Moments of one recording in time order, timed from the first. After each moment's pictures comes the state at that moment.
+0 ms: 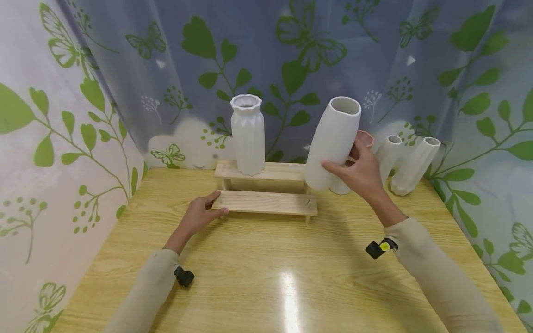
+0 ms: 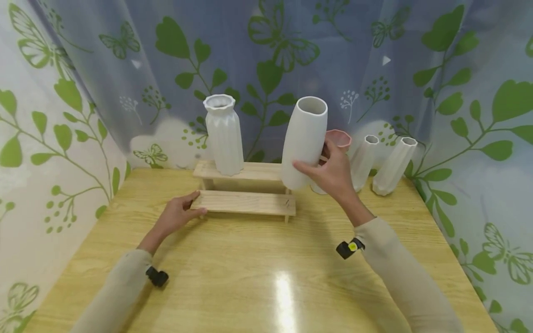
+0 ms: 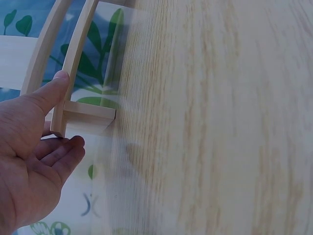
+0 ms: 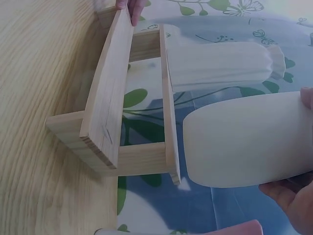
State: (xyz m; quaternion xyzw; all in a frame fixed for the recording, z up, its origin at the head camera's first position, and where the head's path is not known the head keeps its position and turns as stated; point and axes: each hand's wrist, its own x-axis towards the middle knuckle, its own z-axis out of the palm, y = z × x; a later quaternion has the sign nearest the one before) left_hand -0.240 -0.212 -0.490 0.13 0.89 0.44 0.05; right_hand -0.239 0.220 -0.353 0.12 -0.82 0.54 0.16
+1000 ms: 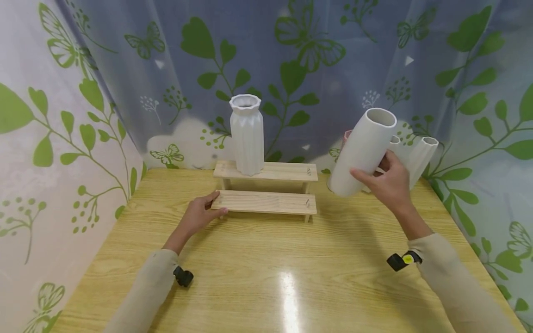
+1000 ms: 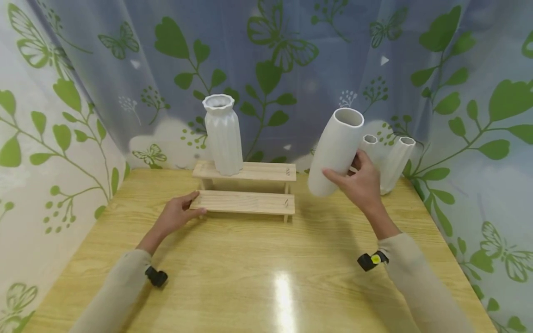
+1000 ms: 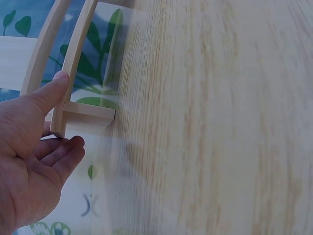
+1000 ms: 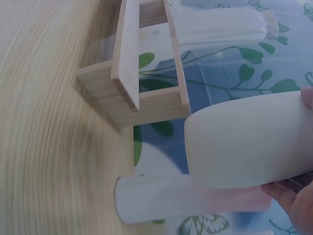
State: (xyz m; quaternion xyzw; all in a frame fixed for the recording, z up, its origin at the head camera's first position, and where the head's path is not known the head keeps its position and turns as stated) left_hand -0.240 -0.211 -0.490 0.13 0.89 0.44 0.05; right_hand -0.220 0.276 -0.373 0.04 -0.84 0.50 0.21
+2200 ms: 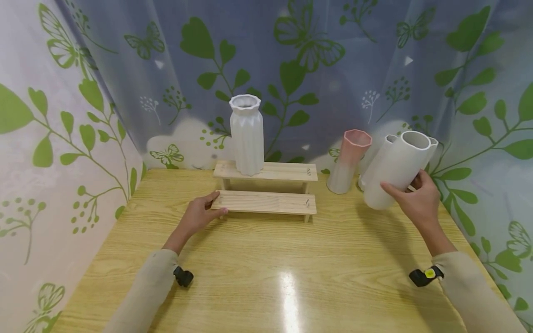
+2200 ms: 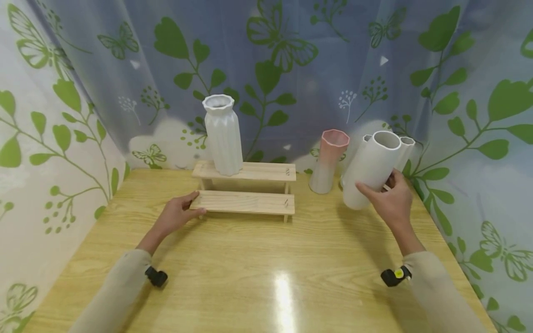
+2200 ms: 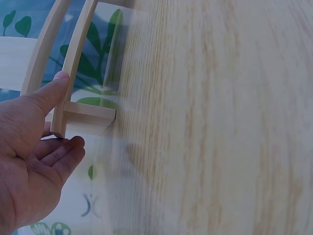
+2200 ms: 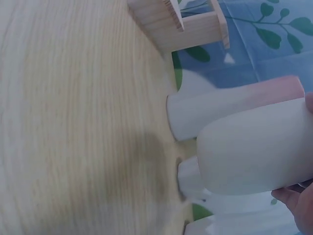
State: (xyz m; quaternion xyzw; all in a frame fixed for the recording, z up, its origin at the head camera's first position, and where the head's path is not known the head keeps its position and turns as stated) left_hand -0.240 -0.212 -0.491 0.13 0.89 0.43 0.05; right_hand -0.205 0.347 -0.418 -0.11 -0.84 0.48 0.21
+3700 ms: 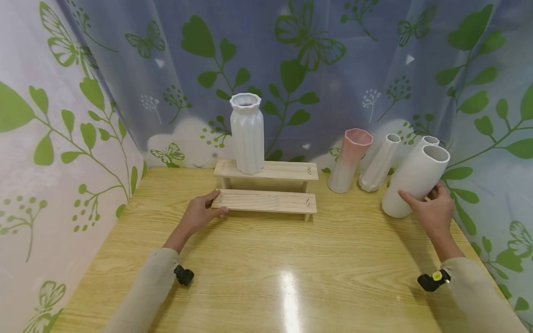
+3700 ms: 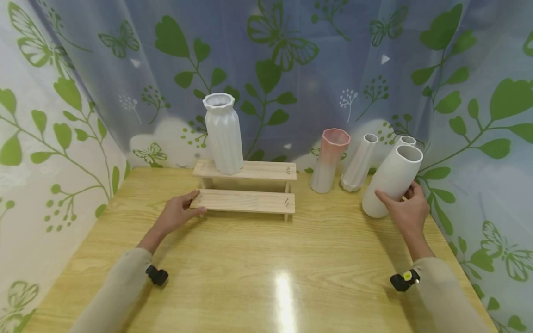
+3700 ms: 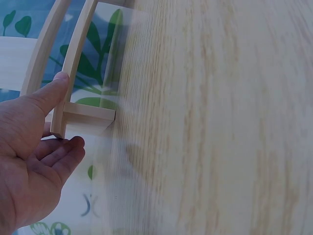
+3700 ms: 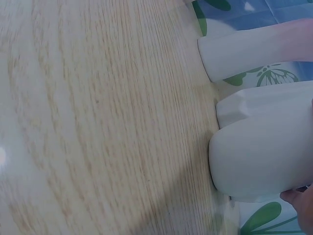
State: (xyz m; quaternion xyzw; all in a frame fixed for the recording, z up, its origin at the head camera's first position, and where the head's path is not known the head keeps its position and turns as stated) left_hand -0.239 -0.211 -0.490 0.13 0.90 0.42 0.05; right_hand -0.205 0.392 -0.456 -0.21 -0.84 0.46 0.21
